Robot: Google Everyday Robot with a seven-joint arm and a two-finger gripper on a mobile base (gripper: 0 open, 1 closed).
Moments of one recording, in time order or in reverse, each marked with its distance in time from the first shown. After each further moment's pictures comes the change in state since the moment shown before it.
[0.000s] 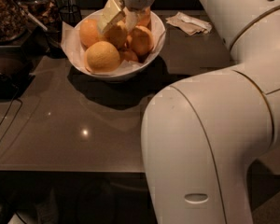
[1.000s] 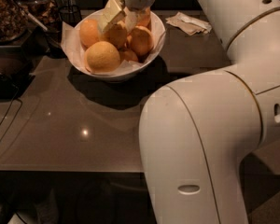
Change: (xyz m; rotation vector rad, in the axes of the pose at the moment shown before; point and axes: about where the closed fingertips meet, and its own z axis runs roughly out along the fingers) arm -0.001 -0.003 0.000 -0.017 0.004 0.007
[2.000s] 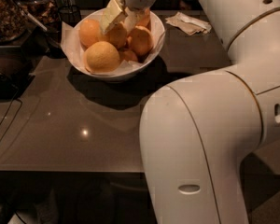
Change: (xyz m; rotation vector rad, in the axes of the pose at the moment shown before) arm 0.000 0.000 0.000 0.000 -0.001 -0.001
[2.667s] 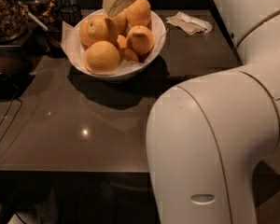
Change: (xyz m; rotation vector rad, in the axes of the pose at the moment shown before) arm -0.024 0.031 -0.035 -0.051 -0.113 -0.089
